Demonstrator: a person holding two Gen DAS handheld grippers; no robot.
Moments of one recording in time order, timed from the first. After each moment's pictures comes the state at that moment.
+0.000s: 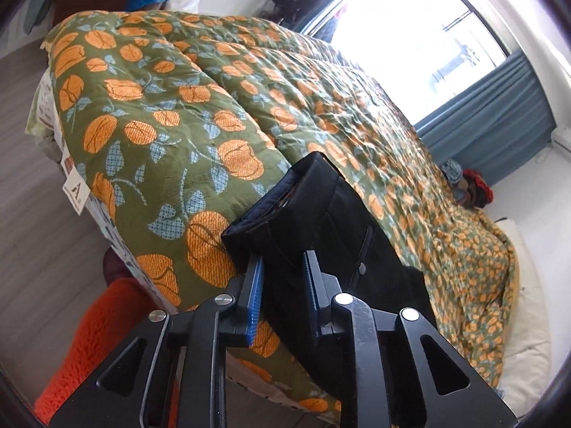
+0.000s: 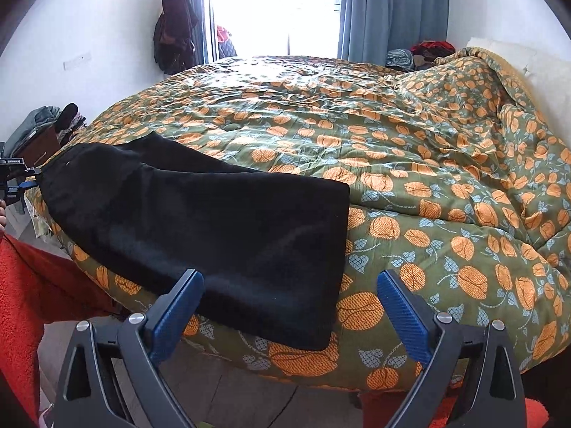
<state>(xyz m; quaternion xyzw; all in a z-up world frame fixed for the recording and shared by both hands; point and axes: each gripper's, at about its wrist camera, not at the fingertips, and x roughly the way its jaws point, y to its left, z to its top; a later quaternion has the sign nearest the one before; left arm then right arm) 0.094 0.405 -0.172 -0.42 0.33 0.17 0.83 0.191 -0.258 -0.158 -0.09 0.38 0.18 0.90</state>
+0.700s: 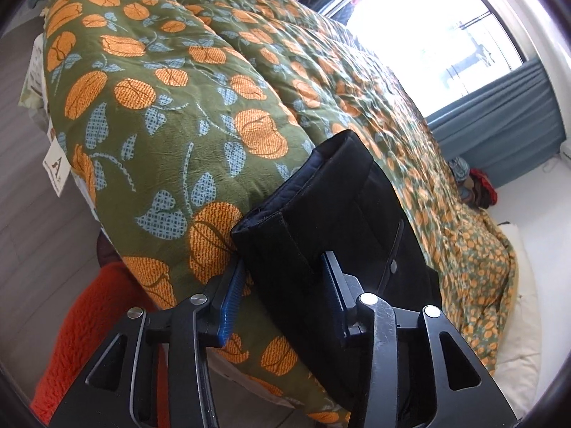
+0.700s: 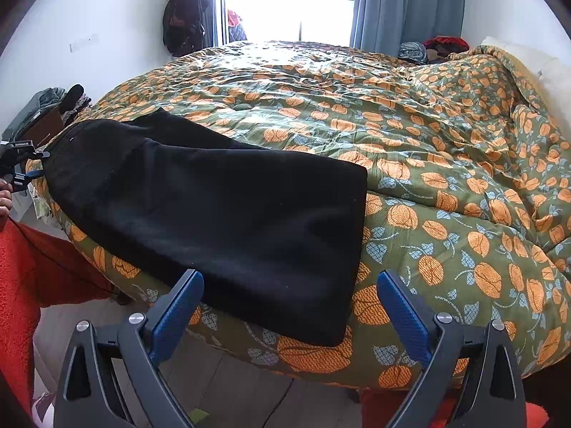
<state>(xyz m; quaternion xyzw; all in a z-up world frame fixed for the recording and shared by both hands) 0.113 0.416 -0.210 -0.46 0.35 0.17 0.80 0.195 -0.246 -0.171 -0.10 0.40 0.19 0.89</state>
